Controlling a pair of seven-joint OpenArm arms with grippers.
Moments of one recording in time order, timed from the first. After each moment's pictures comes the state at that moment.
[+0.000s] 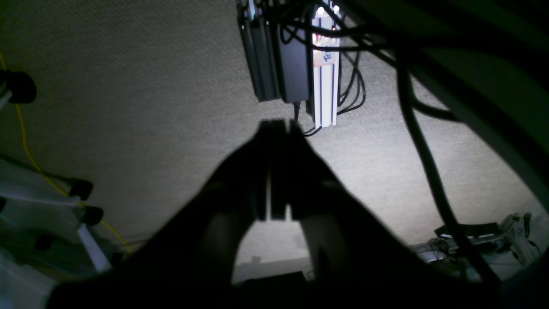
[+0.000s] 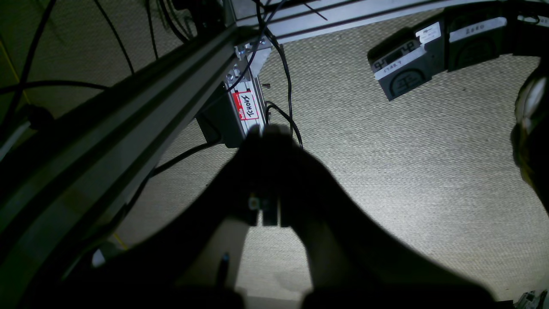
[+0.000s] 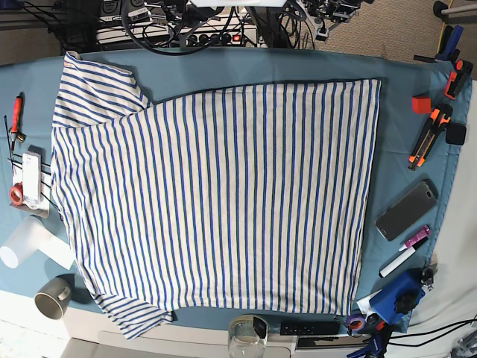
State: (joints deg) left arm 4.3 -1.8 20.3 13.0 -13.6 -4.9 10.2; right arm -5.7 3.4 11.0 17.2 2.4 11.5 -10.5
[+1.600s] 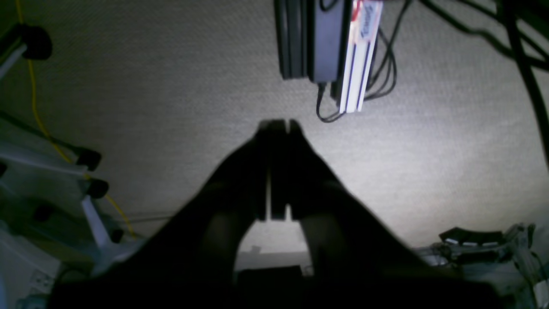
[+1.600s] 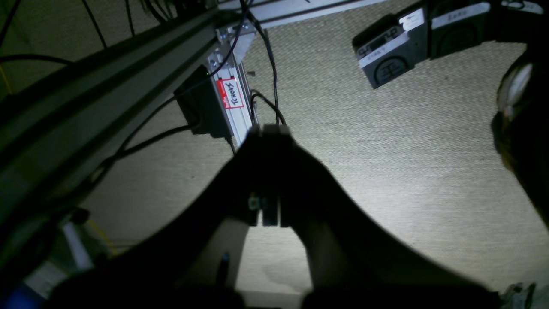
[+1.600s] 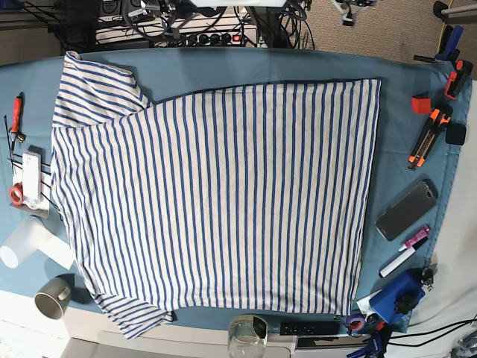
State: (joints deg) left arm 13.2 -10.0 20.5 22.6 -19.3 -4.9 10.2; right arm -12.6 4.6 11.0 26.7 2.4 11.7 -13.9
